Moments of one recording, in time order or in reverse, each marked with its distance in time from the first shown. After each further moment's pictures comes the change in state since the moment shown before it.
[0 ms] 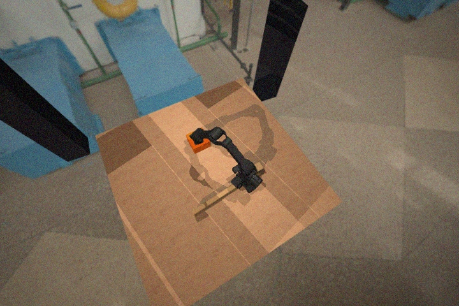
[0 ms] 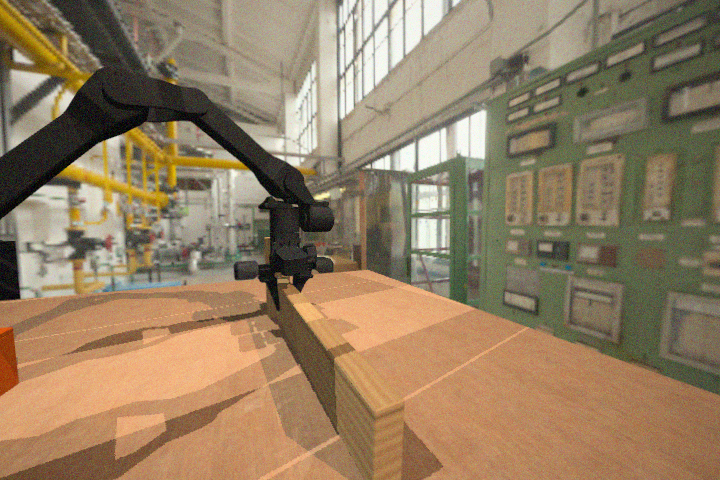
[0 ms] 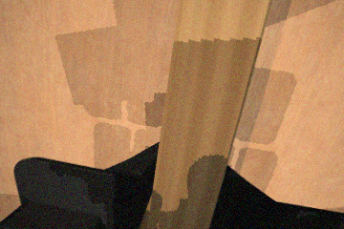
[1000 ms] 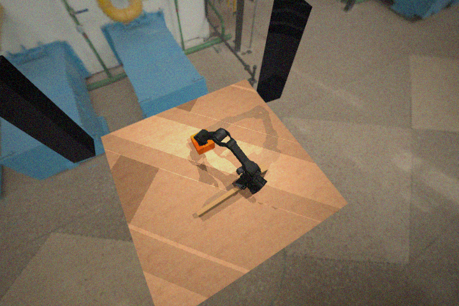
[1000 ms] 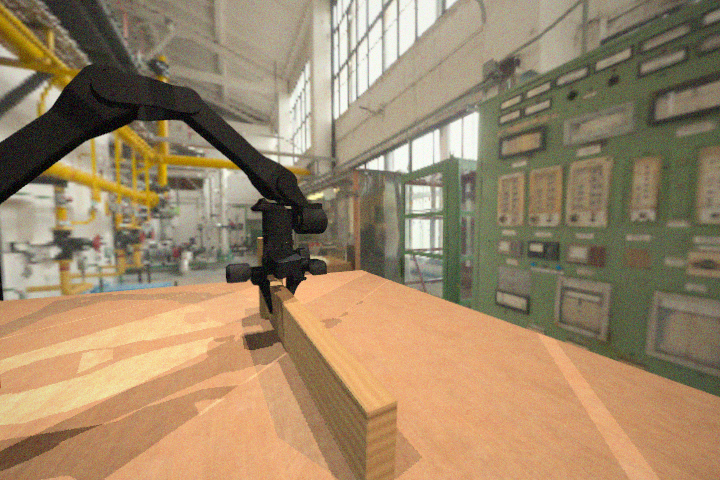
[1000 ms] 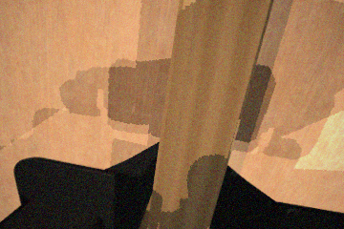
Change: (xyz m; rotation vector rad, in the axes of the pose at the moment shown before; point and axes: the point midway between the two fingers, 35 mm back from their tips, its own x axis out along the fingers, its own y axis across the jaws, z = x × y) arm 0.005 0.000 0.000 0.000 -0.001 -0.001
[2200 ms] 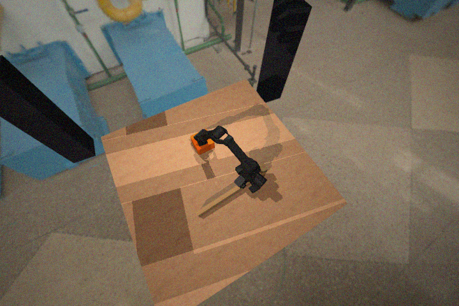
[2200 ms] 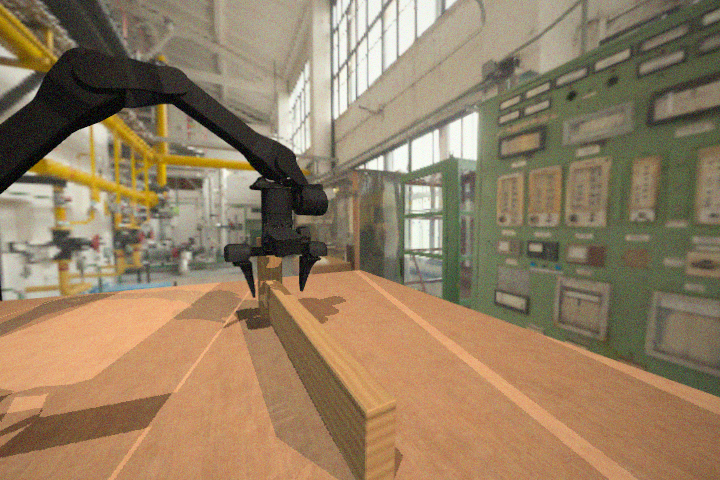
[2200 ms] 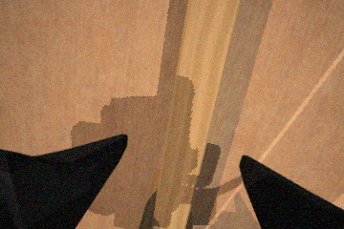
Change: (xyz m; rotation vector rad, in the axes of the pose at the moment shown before) arm -0.037 -0.001 0.008 -0.009 0.007 0.000
